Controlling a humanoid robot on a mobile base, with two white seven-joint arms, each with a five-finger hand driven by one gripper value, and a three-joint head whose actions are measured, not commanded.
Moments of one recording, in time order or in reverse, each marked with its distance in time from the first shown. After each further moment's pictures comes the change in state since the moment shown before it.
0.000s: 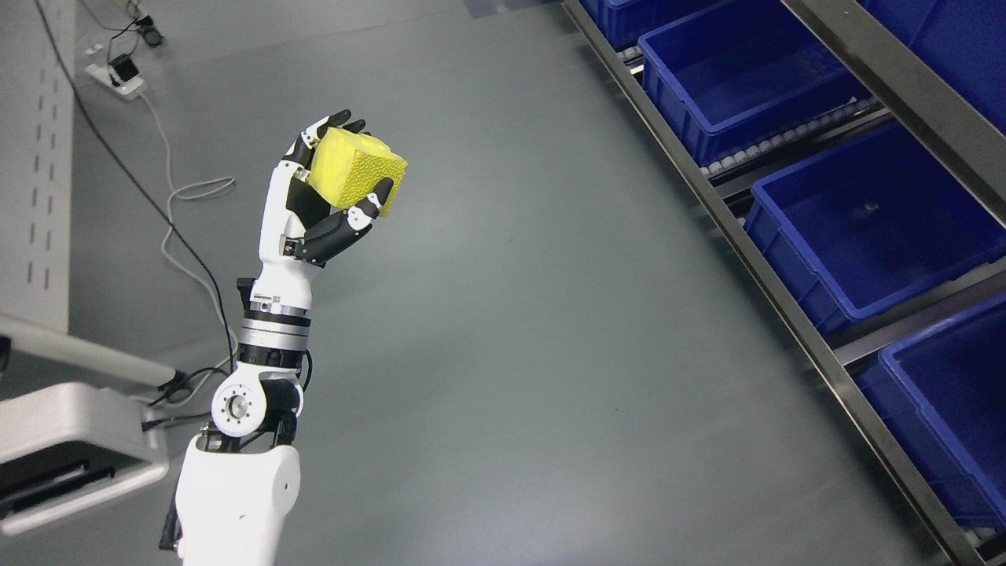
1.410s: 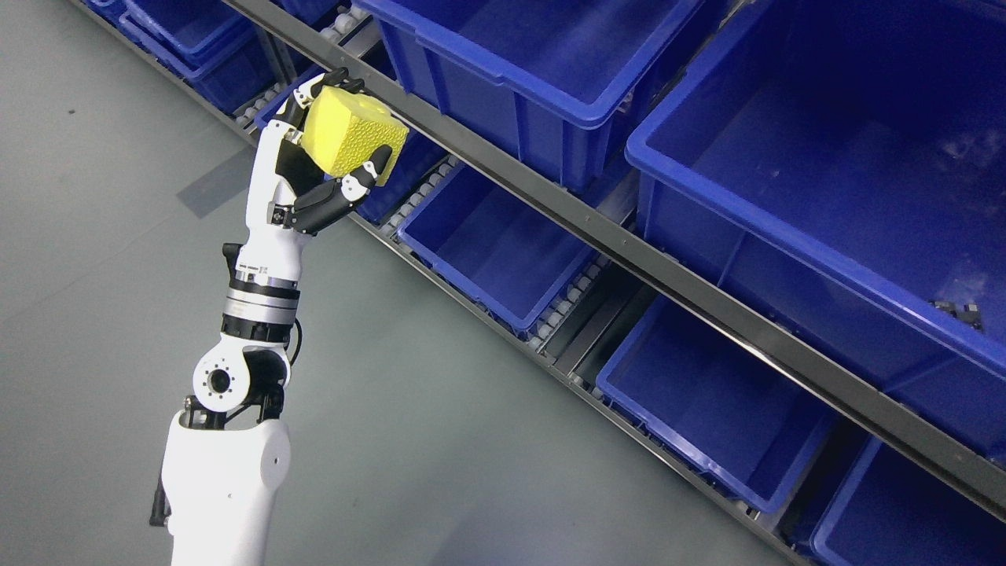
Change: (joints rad) left arm -0.076 0.000 0.029 -0.052 0.000 0.038 -0.096; right arm 0.000 0.000 0.000 0.000 0.000 0.000 0.000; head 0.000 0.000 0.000
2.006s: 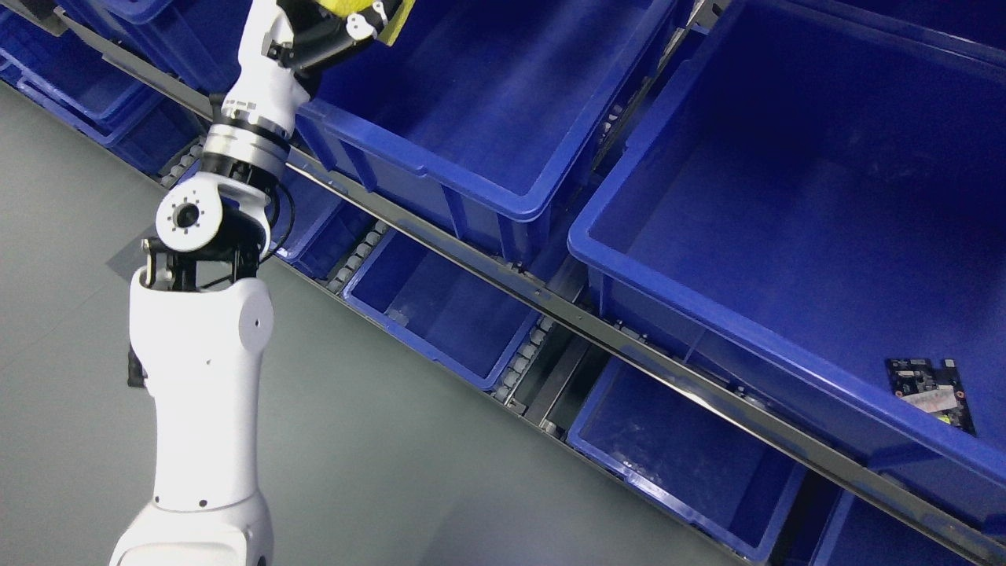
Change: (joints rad) left arm -0.409 0.000 0.018 0.068 -0.021 0.533 0.055; right arm 0.000 0.000 0.000 0.000 0.000 -0.006 0.000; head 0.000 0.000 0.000
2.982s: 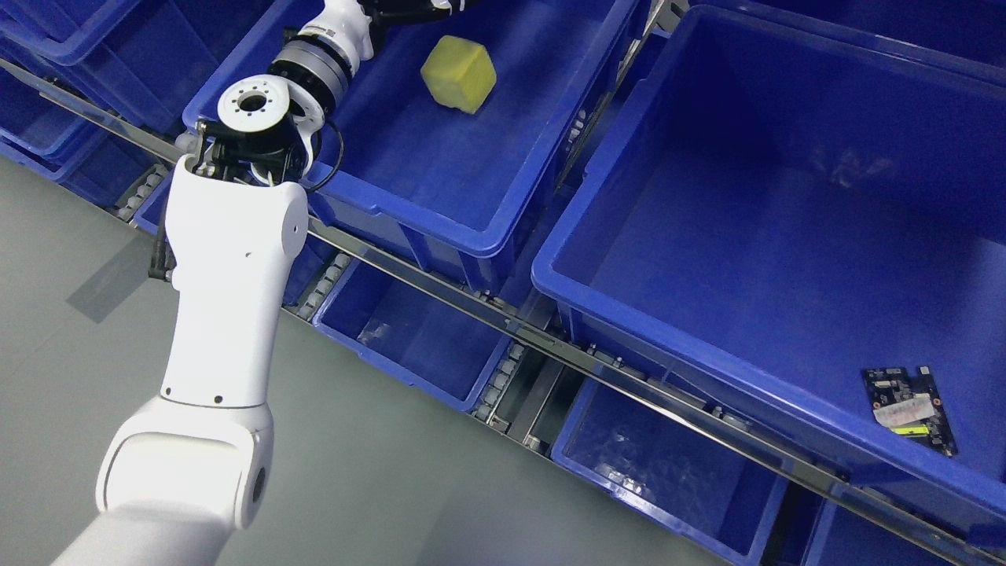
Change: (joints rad) left arm -0.214 0.000 -0.142 0.292 -0.062 0.112 -0.001; right arm 0.000 0.000 0.000 0.000 0.000 0.007 0.000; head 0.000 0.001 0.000
